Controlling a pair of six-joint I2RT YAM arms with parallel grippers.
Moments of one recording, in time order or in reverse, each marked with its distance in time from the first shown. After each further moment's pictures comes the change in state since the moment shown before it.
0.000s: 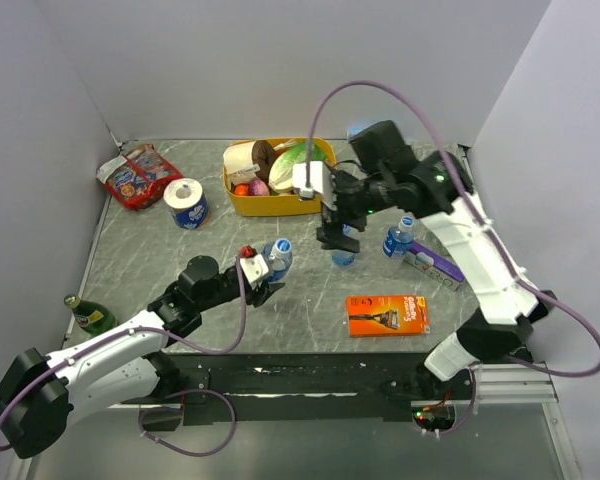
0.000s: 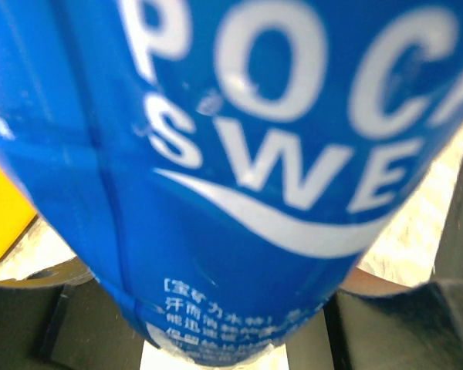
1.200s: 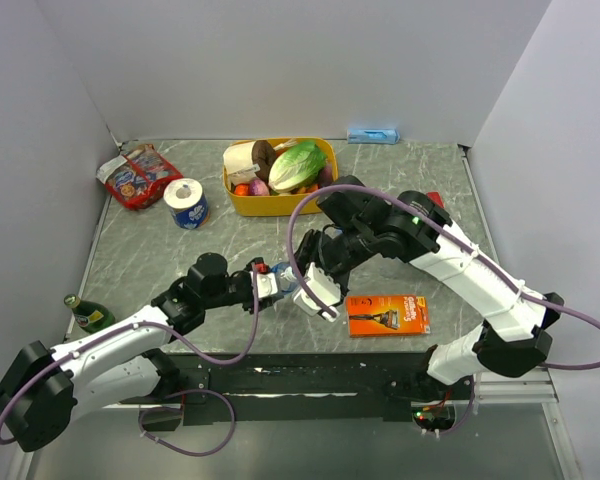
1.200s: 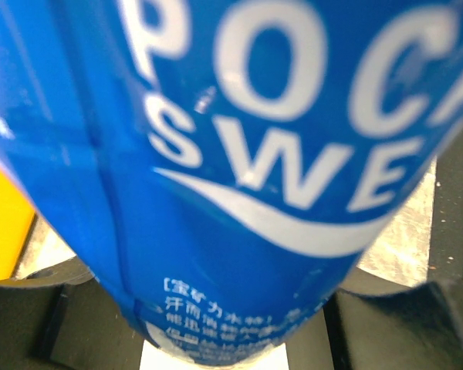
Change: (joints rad) left arm 0.000 0.046 0.033 -0.164 0.150 0.278; right arm 0.267 -0.129 -0.240 -0.003 -0.030 -0.910
